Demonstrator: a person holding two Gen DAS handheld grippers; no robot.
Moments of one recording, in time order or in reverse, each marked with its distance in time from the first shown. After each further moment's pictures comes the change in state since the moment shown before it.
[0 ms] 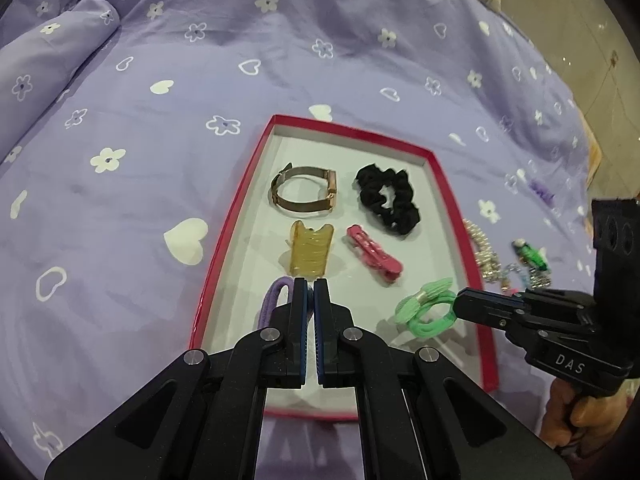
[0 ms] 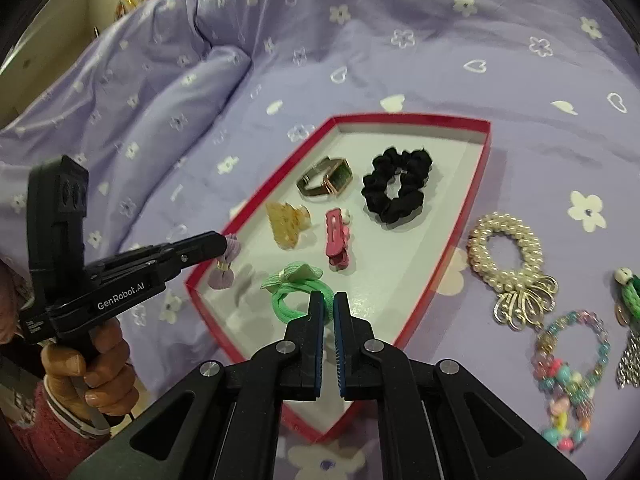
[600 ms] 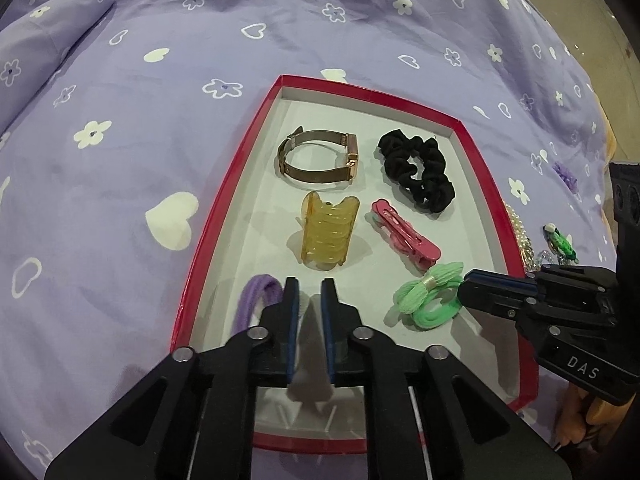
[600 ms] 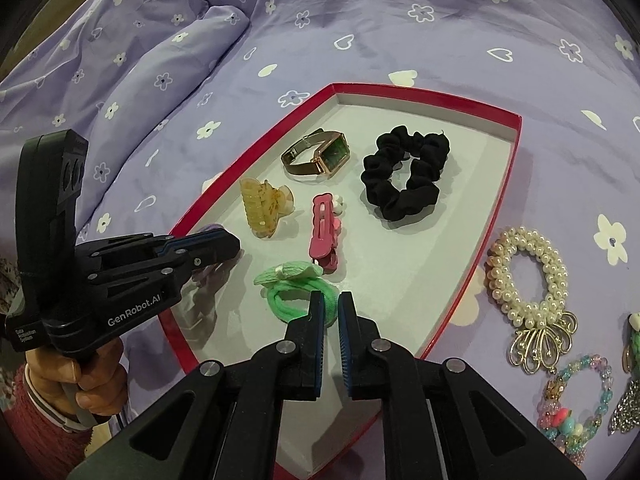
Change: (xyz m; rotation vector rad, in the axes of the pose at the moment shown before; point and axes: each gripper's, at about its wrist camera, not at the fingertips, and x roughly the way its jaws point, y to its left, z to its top) left arm 0.034 0.006 -0.006 -0.012 0.078 0.031; right arm 0.036 0.002 0.009 -0.082 0.094 -0.061
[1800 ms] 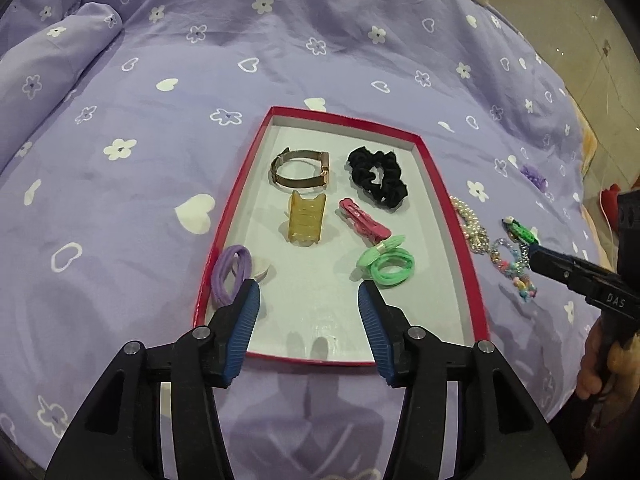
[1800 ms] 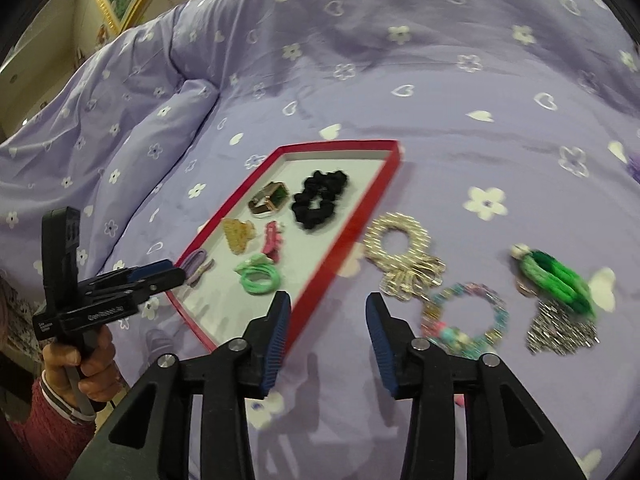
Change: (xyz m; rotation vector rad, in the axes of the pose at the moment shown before) left arm -0.064 -0.006 -0.024 0.027 -0.086 -0.036; right arm -0.102 -0.053 -0.048 0.152 -0.197 -0.032
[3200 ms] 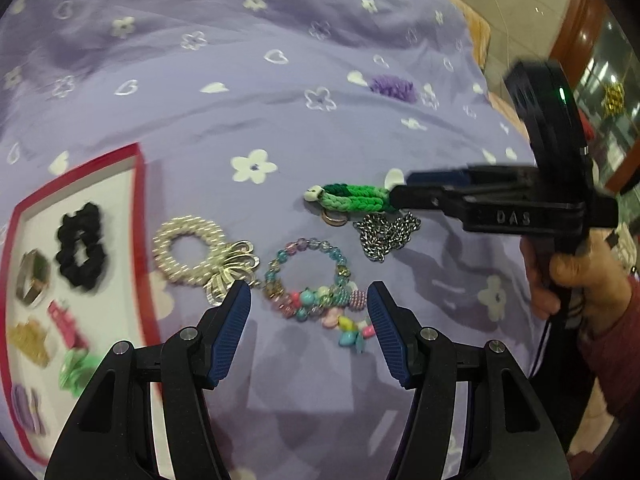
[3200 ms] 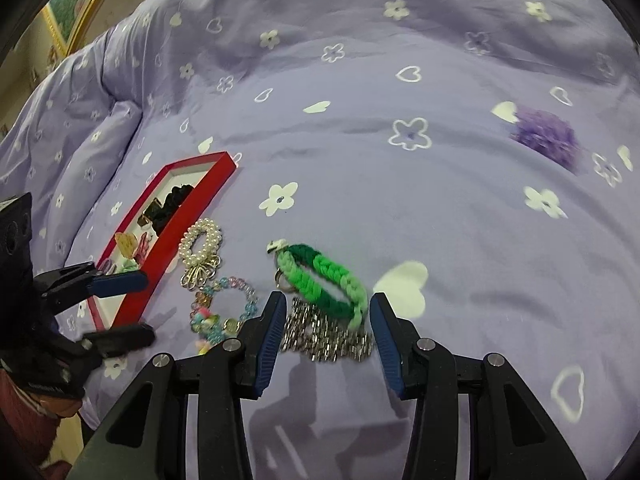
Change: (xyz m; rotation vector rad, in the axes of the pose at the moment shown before) left arm 0.081 -0.234 0.020 0.430 0.155 -0.251; right arm -0.036 -0.156 0.007 0.062 0.036 -0.133
